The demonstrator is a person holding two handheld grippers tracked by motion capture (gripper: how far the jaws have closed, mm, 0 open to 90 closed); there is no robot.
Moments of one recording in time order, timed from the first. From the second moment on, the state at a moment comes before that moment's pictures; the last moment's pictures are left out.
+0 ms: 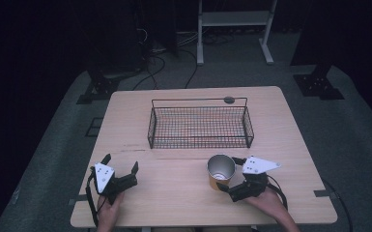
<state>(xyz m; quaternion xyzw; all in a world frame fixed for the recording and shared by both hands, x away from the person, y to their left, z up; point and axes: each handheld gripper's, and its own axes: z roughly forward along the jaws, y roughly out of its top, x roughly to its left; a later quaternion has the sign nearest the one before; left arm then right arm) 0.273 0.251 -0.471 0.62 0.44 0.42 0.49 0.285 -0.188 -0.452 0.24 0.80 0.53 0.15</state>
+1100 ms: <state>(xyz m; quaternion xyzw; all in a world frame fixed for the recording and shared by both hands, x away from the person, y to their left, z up) 0.273 0.251 -0.471 0.62 0.44 0.42 0.50 0.295 -0.168 -0.449 0.24 0.80 0.53 0.13</state>
